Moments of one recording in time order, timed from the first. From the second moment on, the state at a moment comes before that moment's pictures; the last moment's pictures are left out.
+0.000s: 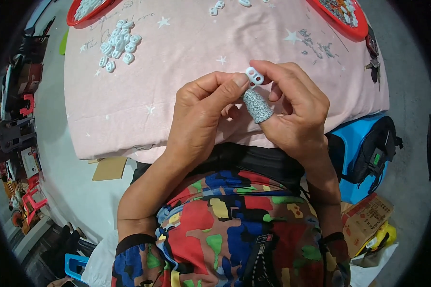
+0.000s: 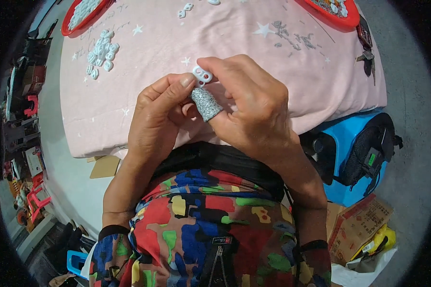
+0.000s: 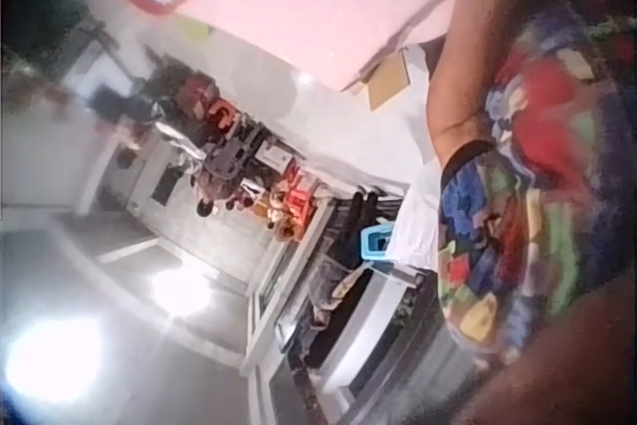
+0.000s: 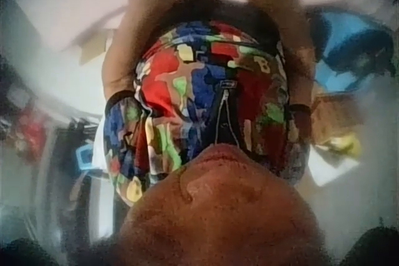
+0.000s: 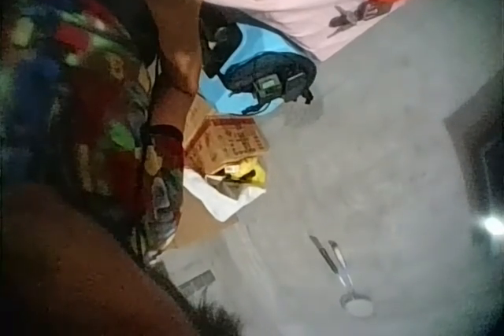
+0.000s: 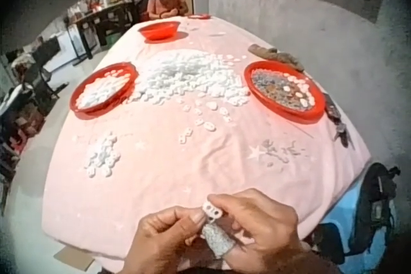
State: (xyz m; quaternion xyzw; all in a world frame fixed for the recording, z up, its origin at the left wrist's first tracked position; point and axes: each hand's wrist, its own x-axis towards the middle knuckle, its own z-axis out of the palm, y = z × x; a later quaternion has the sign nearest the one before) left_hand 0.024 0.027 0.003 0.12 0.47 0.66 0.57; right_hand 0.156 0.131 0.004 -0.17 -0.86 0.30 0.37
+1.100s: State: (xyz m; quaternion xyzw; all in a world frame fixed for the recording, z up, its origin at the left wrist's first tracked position) left_hand 0.021 0.025 0.000 0.24 0.51 0.65 0.51; right_hand 0.160 0.139 0.017 -0.11 -0.90 0.28 0.31
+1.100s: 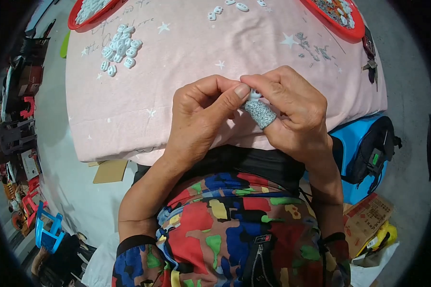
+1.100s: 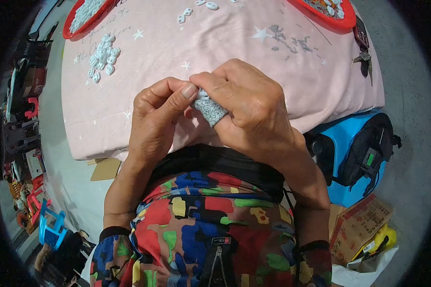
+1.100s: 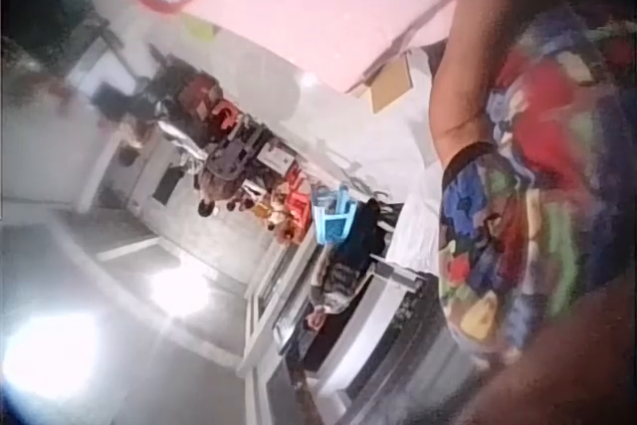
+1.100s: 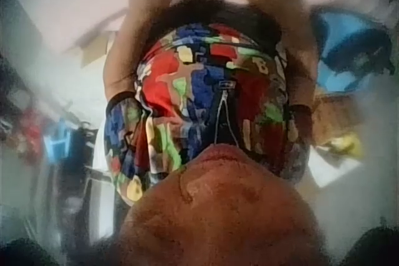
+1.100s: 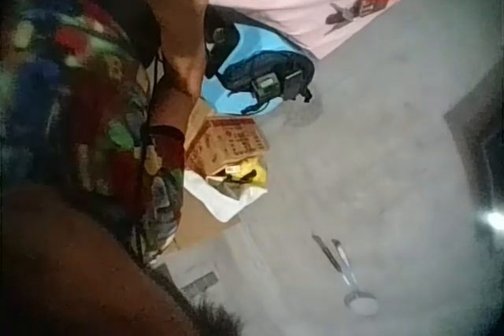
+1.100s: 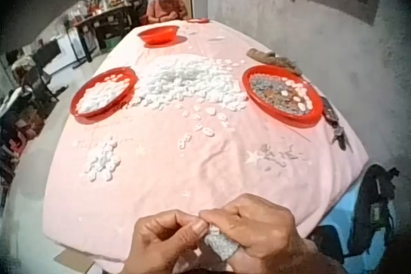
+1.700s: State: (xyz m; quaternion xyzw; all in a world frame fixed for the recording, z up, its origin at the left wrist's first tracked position) left_hand 0.000 0.024 0.002 0.27 0.52 0.59 0.56; right_hand 0.156 0.149 0.026 -0.06 -0.95 0.20 0.23
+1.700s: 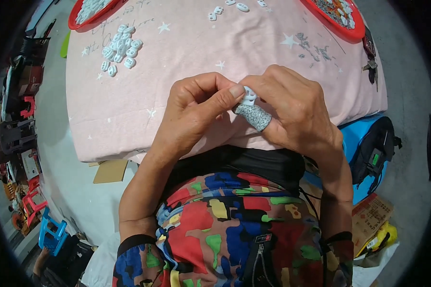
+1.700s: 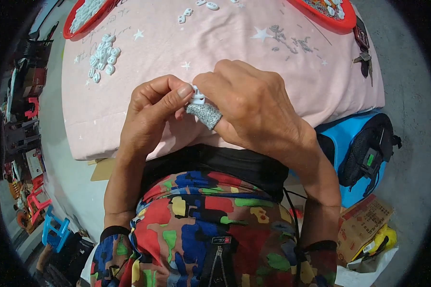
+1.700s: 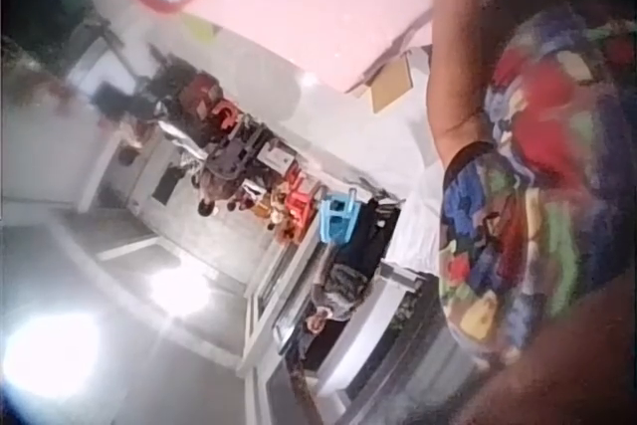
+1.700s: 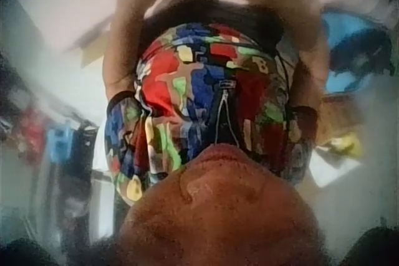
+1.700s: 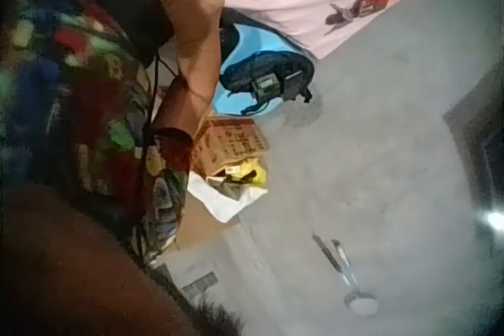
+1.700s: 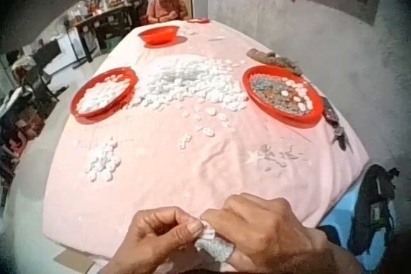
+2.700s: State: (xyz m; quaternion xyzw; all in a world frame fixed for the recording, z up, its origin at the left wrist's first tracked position) left_hand 0.007 0.024 -0.002 0.32 0.54 0.61 0.48; right_hand 0.150 0.157 0.025 -0.04 -0.97 0.21 0.12
